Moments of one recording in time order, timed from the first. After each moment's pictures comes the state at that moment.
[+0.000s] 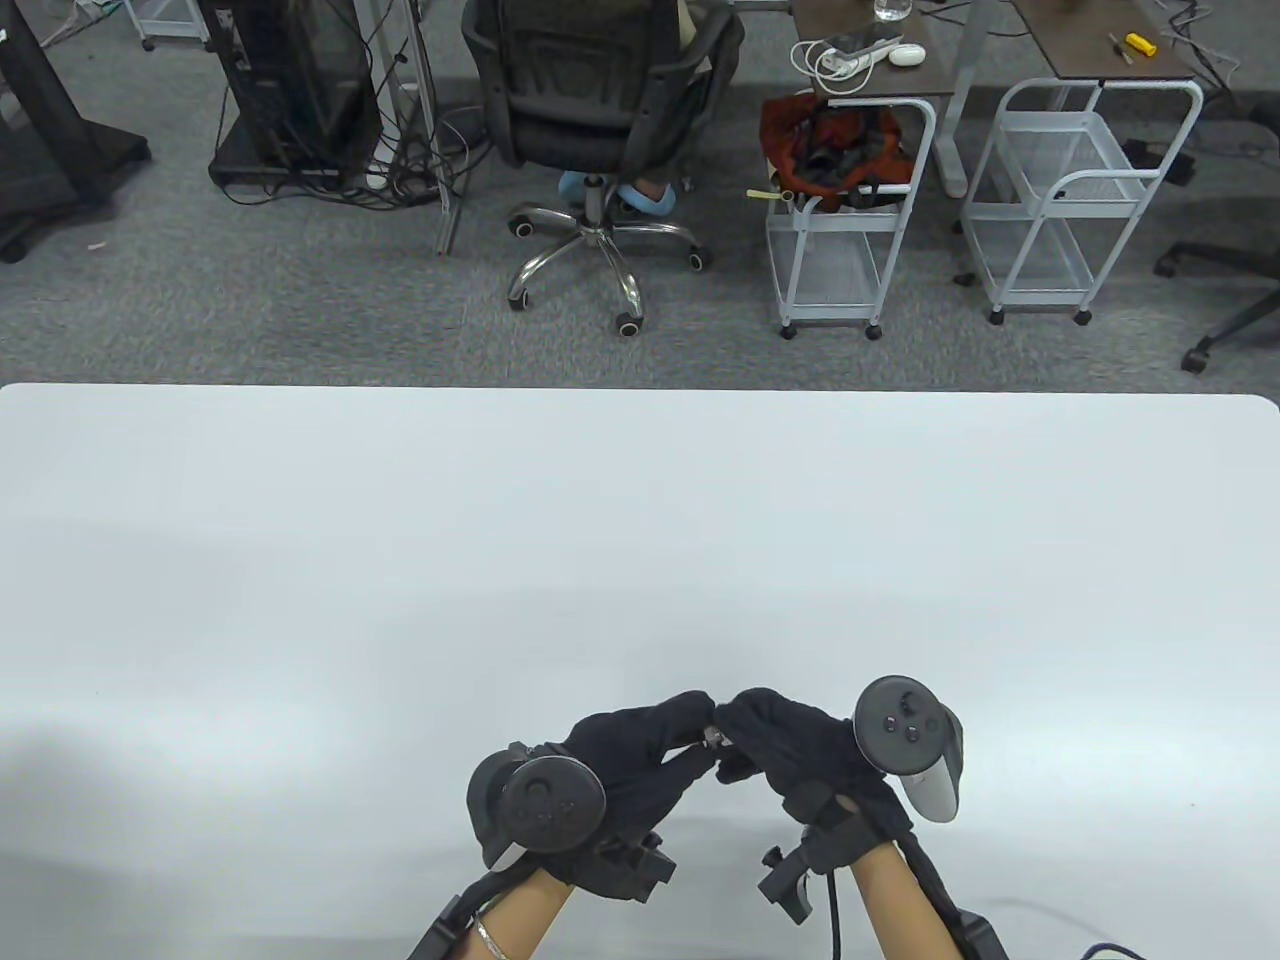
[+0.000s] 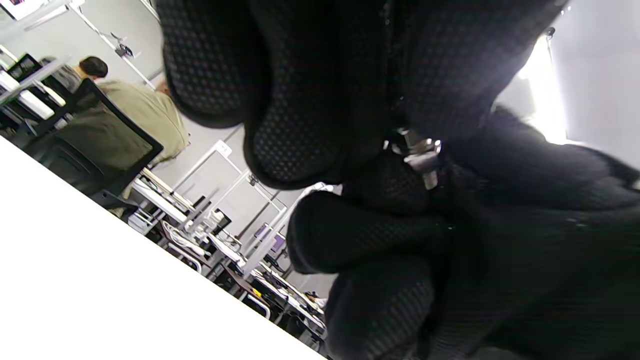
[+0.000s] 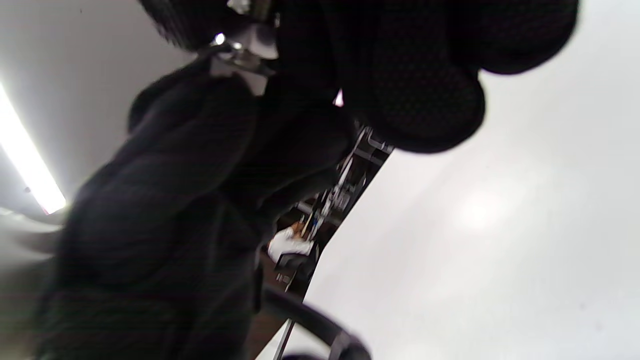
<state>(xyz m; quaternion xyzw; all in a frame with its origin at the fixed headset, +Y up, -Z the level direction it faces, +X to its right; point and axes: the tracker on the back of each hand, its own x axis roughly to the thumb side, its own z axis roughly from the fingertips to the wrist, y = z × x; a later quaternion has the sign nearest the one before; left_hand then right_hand) -0.086 -0.693 -0.240 0.18 -0.25 0.39 0.87 0.137 -0.703 -0.266 0.22 0.09 0.80 0.55</state>
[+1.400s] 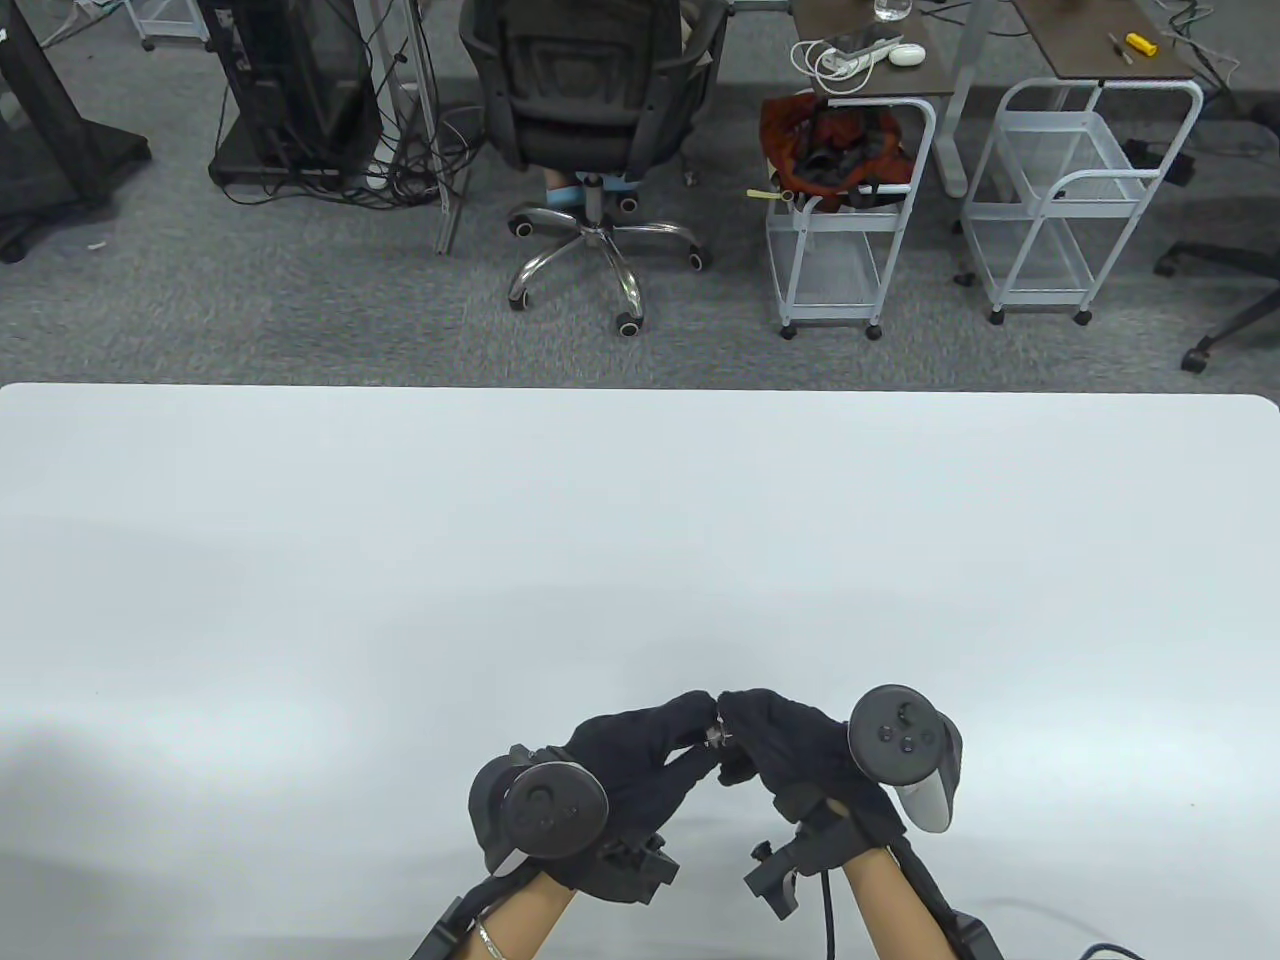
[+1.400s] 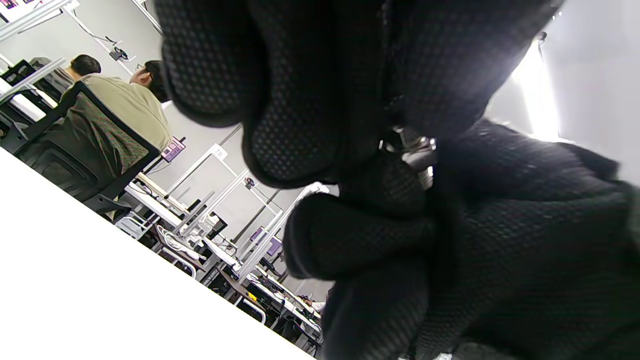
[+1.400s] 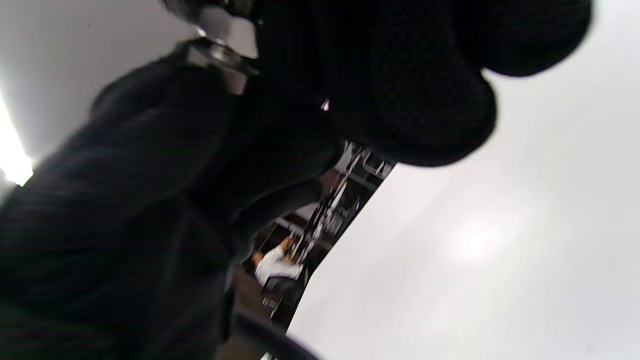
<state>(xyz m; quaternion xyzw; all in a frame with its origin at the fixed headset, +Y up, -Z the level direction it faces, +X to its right) -0.084 -0.690 -0.237 0.18 -0.25 0.39 0.87 0.137 -0.698 -0.262 0.21 0.05 0.81 0.54</state>
